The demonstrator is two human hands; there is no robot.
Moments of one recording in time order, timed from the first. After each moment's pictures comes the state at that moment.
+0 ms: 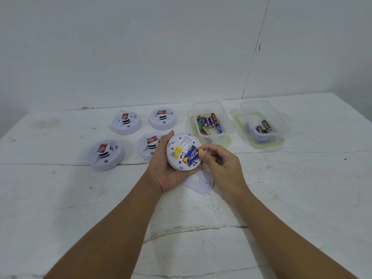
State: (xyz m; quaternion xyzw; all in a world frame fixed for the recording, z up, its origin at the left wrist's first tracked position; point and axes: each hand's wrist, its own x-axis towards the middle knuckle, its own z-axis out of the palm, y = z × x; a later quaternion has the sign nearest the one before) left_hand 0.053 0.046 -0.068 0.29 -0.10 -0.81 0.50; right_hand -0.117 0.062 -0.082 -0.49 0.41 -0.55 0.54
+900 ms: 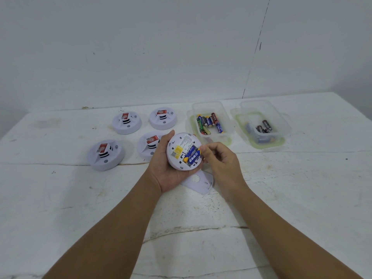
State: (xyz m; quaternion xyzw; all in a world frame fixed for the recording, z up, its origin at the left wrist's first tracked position) left_hand 0.051 0.046 -0.066 0.31 -0.09 -0.79 0.51; right_hand -0.114 0.054 -0.082 -0.47 0.43 -0.54 0.55
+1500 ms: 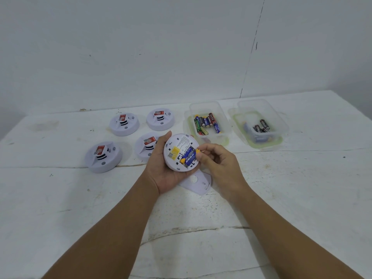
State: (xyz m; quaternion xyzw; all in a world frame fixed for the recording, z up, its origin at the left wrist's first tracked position) left_hand 0.052 0.048 -0.063 0.32 -0.09 -0.80 0.50; right_hand -0.120 0.049 -0.091 -0.49 0.39 -0.53 0.58
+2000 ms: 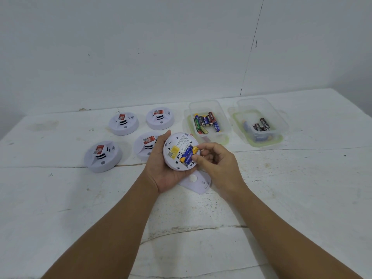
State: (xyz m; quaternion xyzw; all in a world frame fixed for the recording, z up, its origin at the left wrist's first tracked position) left_hand 0.051 0.049 -0.060 0.32 -0.10 -0.80 0.49; right_hand -0.118 0.049 -0.097 -0.52 0.41 -0.53 0.53
